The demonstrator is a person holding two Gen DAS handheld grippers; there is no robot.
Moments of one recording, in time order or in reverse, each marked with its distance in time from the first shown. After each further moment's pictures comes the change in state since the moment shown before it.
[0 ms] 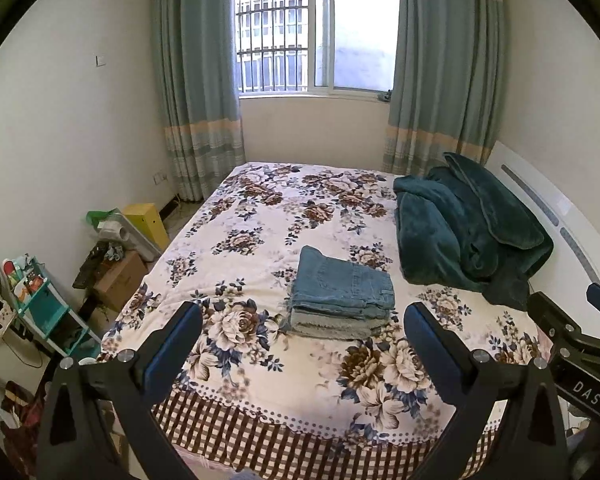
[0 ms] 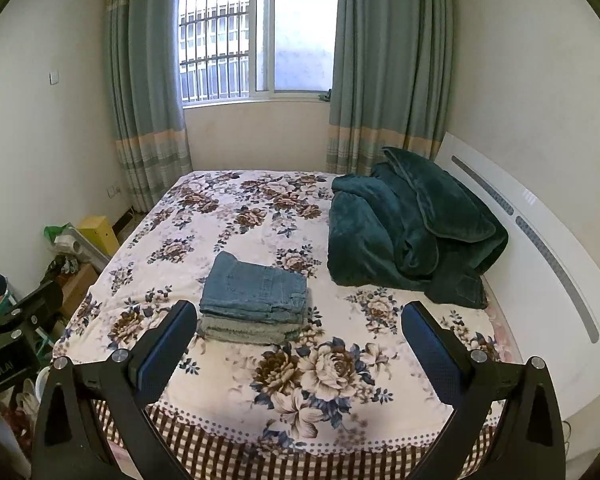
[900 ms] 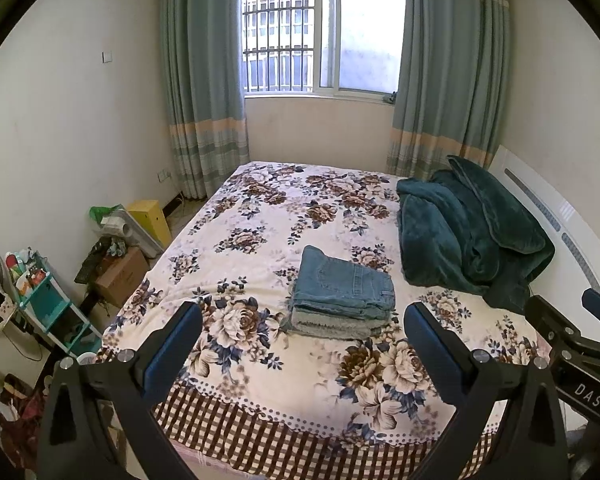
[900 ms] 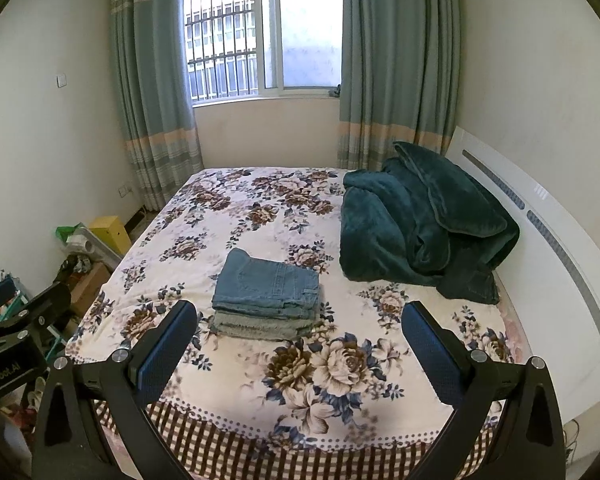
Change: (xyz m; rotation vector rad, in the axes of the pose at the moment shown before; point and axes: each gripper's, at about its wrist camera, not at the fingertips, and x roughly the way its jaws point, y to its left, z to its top) left arm -0.007 0.002 0.001 -0.025 0.003 0.010; right arm 0.004 0.005 0.008 0.011 0.014 0.047
